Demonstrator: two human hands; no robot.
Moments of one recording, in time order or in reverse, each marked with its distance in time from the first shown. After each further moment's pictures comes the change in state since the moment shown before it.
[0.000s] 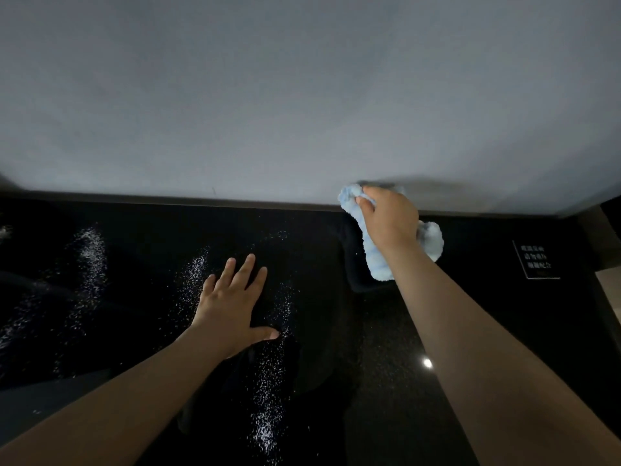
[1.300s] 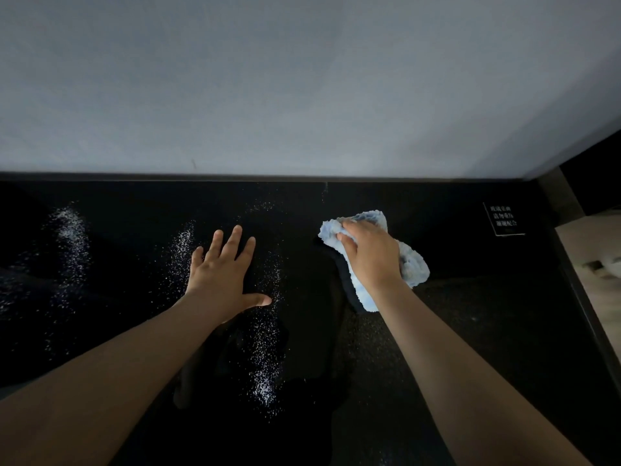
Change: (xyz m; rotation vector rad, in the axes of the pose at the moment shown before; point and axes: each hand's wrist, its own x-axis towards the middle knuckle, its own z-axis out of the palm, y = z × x) left_hand 0.000 0.001 0.003 0.030 0.042 -0.004; right_hand -0.113 0.017 0.018 -0.013 -0.064 -0.066
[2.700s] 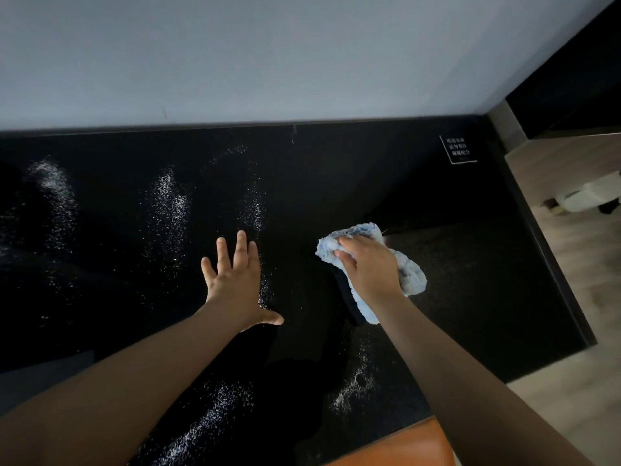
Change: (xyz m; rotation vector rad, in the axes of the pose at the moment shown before) left_hand -0.106 0.064 0.049 0.001 -0.166 0.049; right_hand -0.167 0.013 -0.003 0.004 -0.031 0.068
